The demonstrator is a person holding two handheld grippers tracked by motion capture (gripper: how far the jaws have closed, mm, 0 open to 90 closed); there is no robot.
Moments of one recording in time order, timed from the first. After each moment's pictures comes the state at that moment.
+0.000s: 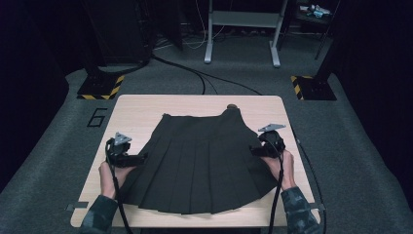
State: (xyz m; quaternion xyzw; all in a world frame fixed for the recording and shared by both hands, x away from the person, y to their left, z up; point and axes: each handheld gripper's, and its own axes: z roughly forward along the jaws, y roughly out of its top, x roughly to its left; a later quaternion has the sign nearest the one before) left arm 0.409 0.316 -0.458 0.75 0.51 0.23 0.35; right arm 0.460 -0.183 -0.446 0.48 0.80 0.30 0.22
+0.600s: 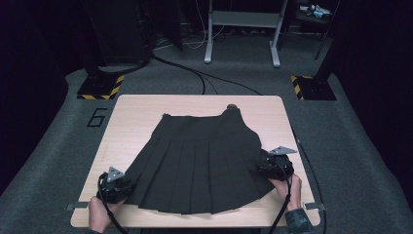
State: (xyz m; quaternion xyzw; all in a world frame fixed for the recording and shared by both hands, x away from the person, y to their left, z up) left arm 0.332 0.330 -0.514 0.78 0.50 0.20 0.31; right arm 0.406 -0.211 -0.487 0.50 0.78 0.31 0.21
